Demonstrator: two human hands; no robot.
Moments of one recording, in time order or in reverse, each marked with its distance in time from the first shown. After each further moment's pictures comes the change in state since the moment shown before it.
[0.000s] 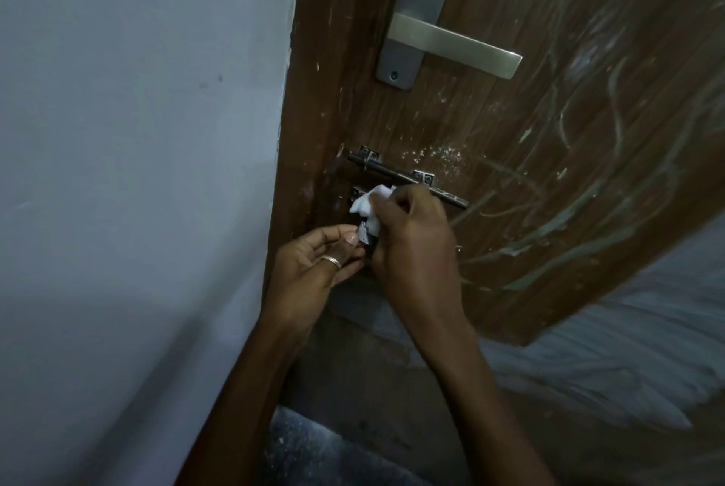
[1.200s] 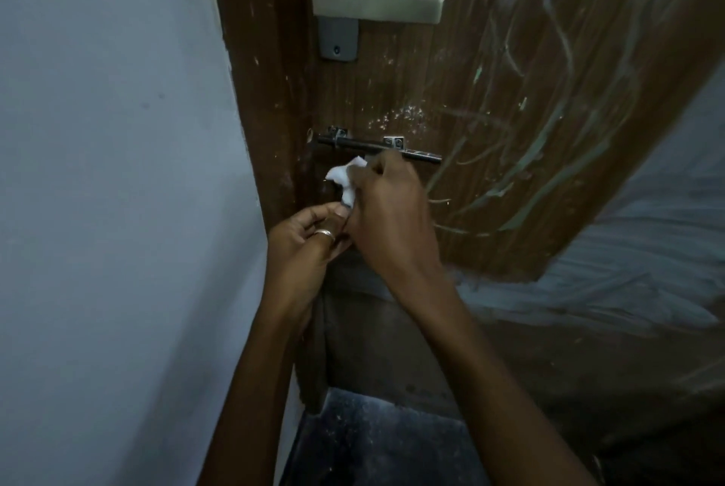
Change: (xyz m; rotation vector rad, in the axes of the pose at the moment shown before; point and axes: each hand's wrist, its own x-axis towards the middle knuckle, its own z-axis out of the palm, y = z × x) left_hand -0.016 0.025 0.009 0.250 0.023 -0.008; right_hand 0.000 -0.015 -0.001 0.109 0.037 0.133
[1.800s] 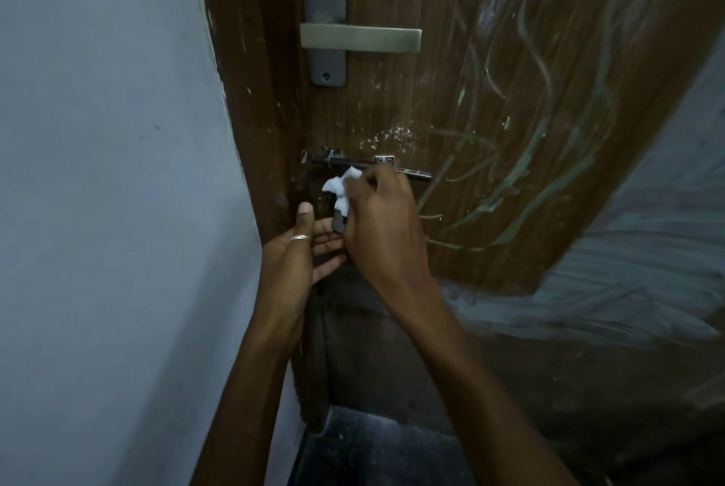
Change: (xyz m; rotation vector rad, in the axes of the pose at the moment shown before) left_hand 0.004 0.008 0.003 -0.011 0.045 -0.075; right_hand 0.002 0.005 0.002 0.030 0.046 0.002
